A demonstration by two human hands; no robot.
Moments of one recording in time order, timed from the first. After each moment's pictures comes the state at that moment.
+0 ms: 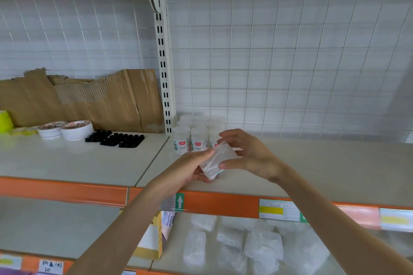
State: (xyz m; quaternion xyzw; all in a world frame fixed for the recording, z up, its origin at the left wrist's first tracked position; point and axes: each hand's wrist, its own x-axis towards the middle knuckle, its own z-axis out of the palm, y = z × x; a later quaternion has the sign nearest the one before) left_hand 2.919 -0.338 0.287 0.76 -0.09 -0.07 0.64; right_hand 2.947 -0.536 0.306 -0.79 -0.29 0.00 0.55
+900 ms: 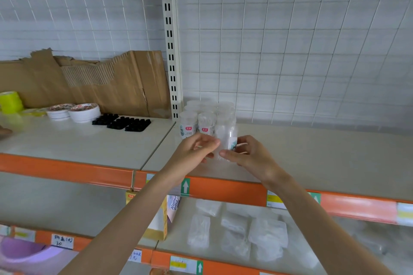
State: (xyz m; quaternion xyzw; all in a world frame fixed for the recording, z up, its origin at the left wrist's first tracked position) left_hand 2.922 -0.331 0.266 0.79 -0.09 0.08 0.61; right_hand 2.934 -0.515 0.271 -0.79 -0.14 0.02 0.60
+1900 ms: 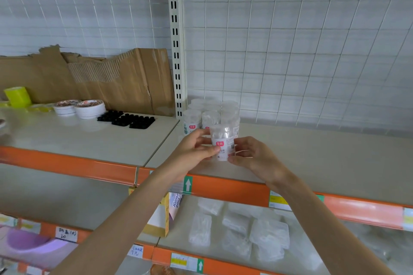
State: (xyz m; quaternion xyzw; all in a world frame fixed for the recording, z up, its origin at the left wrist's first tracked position) left_hand 2.922 -0.326 0.268 0.76 -0.07 0.05 0.64; right_hand 2.942 -0.523 0.263 -0.78 -0.17 0.05 0.60
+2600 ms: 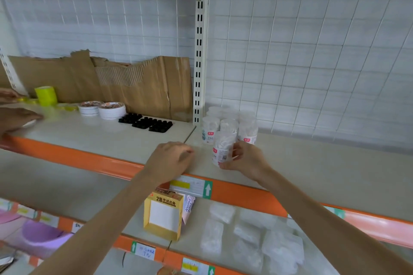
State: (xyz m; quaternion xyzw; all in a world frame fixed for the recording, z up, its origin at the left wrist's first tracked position) left_hand 2.903 -0.235 0.259 0.97 -0.05 0.18 0.17; right_hand 2.961 -0.462 0.270 -0.88 -0.18 0.01 0.44
